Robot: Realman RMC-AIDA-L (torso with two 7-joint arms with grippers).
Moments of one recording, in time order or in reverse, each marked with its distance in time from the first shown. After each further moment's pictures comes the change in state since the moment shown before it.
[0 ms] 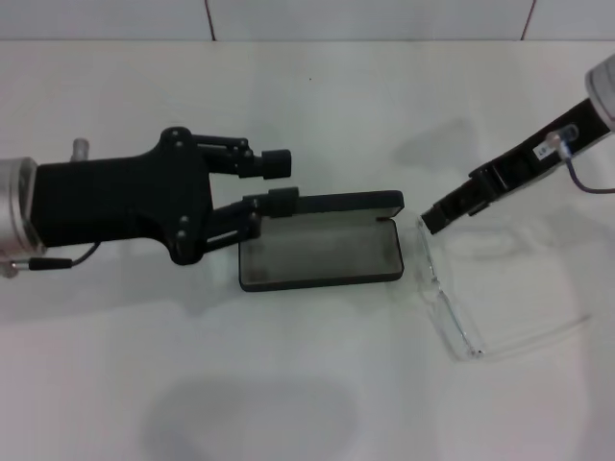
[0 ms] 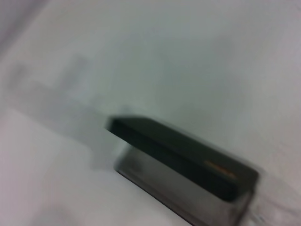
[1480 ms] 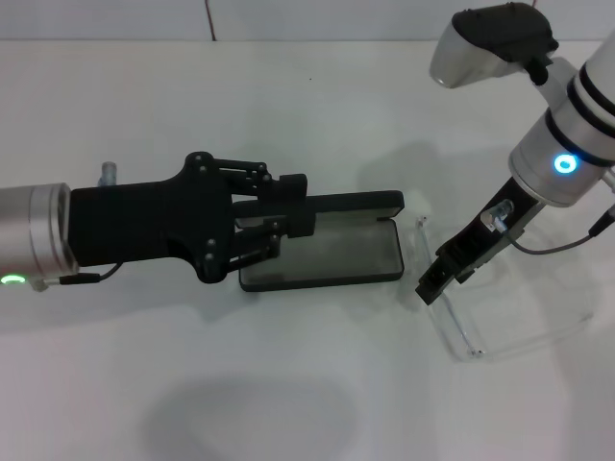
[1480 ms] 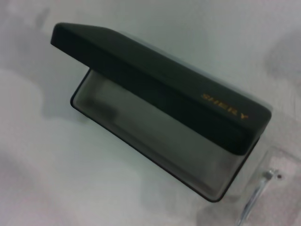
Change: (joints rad) left arm -0.031 -0.014 -0.001 -0.128 0.046 -0.045 0.147; right arm 0.094 0.014 -0.276 0.243 -0.045 0.153 0.077
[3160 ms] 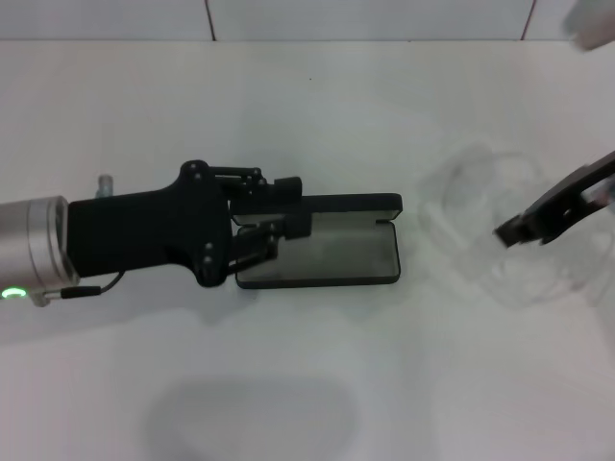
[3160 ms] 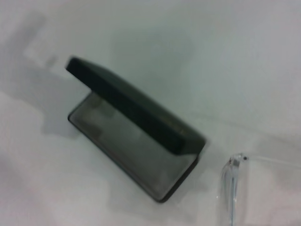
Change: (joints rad) left arm 0.032 -0.014 -0.001 -0.010 -0.020 -0.013 -0.011; right arm -0.292 -0.015 0.169 -0.489 -0.018 -0.128 -0.188
